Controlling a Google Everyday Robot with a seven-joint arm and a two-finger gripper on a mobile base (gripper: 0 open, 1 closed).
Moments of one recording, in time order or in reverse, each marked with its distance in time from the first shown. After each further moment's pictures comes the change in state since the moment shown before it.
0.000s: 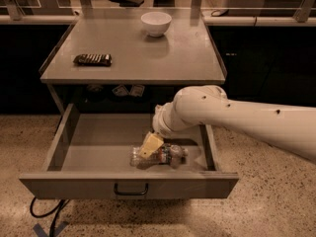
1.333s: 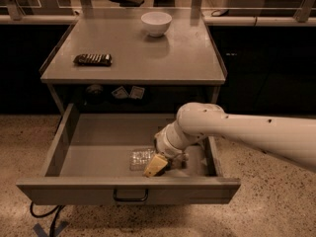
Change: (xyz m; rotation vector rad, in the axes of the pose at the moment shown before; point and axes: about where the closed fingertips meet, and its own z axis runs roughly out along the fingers) arm 0.057 0.053 0.038 -0.194 0.057 0.040
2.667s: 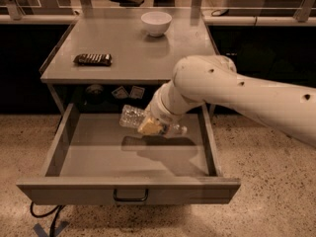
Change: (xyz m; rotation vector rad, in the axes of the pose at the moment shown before) arm -0.094 -0.021 -0.124 0.175 -0.008 -0.127
